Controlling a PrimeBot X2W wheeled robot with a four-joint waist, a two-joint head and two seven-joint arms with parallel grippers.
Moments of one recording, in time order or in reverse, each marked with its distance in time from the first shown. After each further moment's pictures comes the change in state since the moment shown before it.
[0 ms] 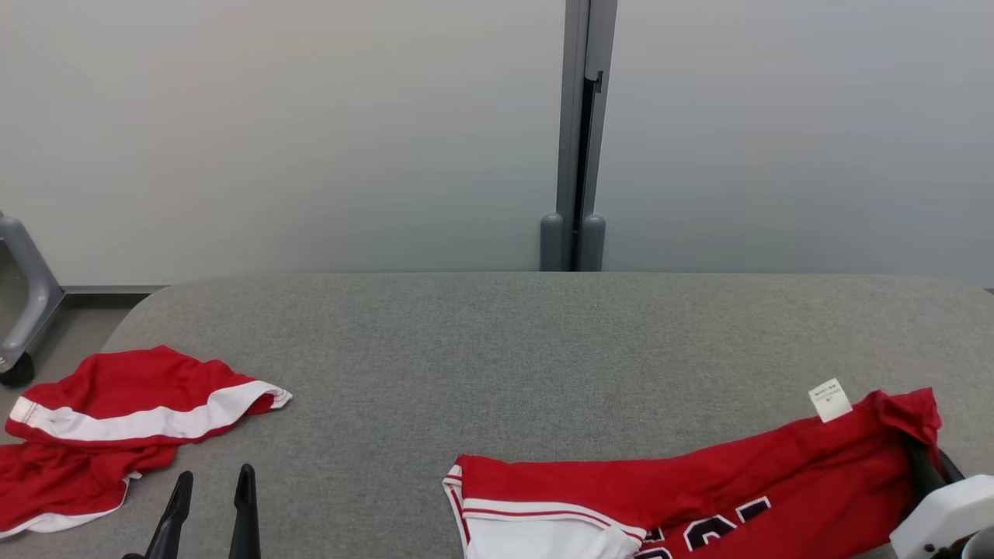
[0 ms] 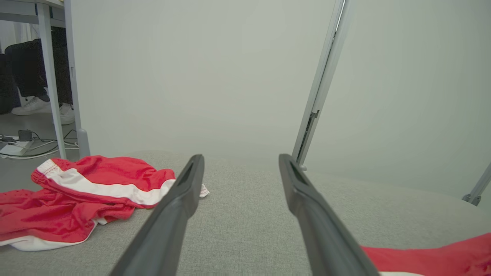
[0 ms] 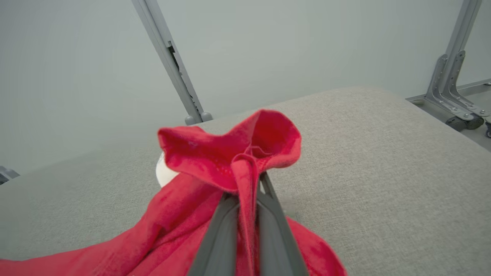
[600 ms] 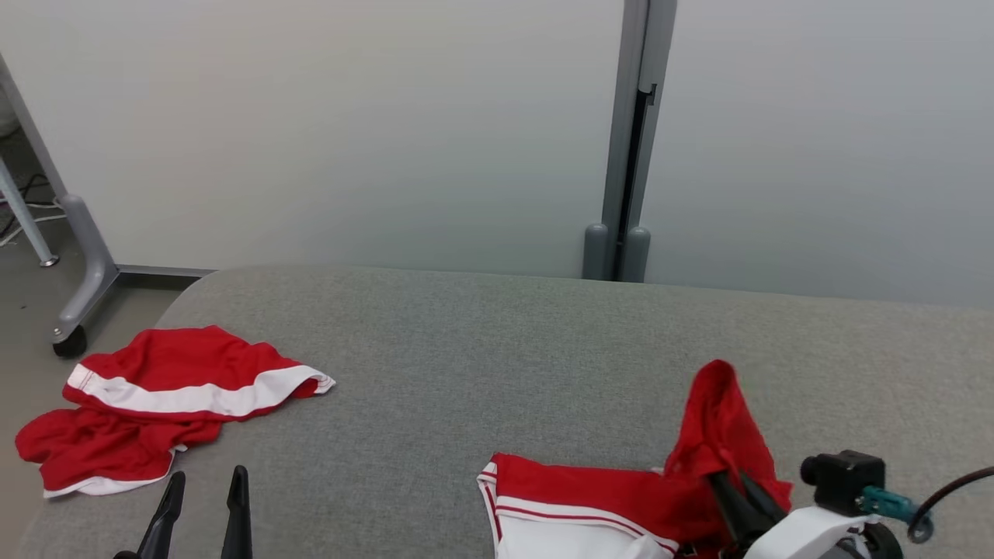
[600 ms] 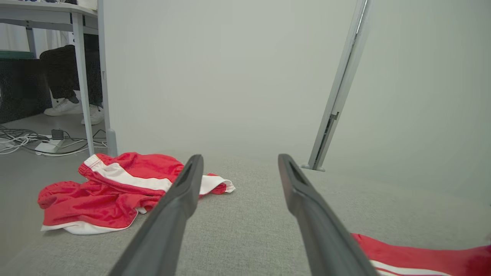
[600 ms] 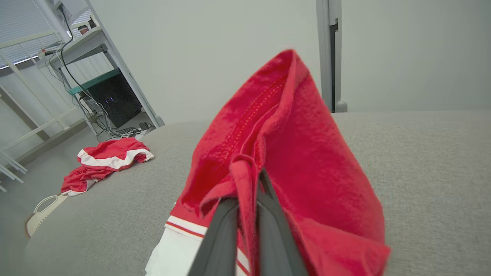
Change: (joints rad) left arm 0.010 0.026 0.004 -0.003 0.002 0.001 0.016; right arm 0.131 0.180 0.171 -0.418 -0.135 0.000 0.126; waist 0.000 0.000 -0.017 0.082
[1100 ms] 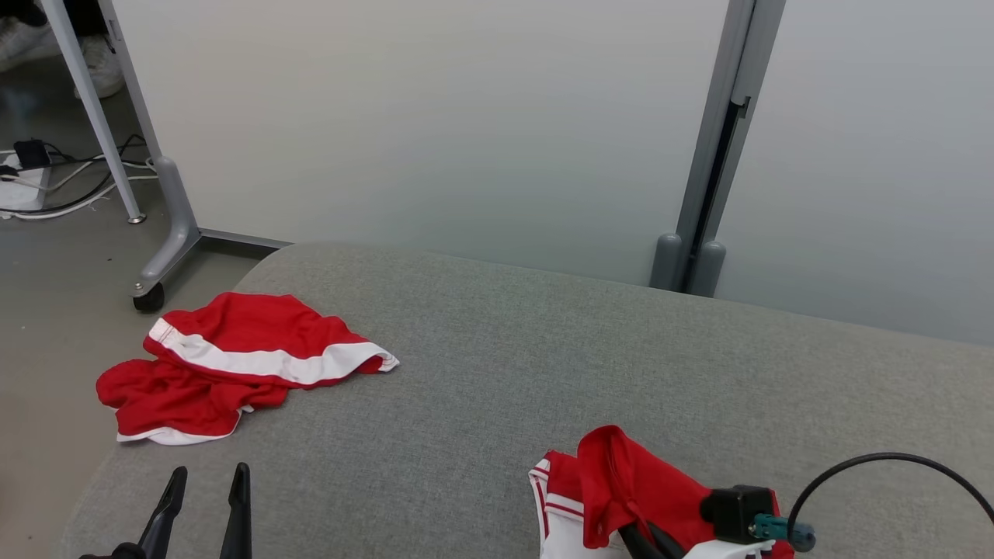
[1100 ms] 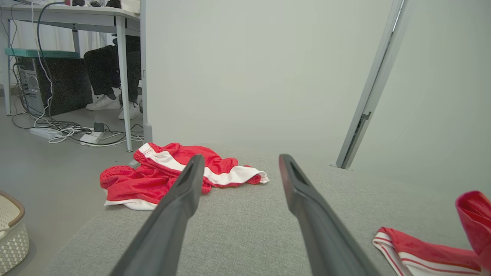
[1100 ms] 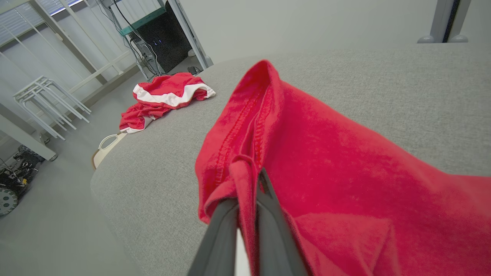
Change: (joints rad) left arm -0.010 0.030 -0.015 -0.005 0.001 -0.001 0.030; right arm -0.069 0.110 0.199 0.206 0.051 0.000 -0.028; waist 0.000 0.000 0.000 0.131
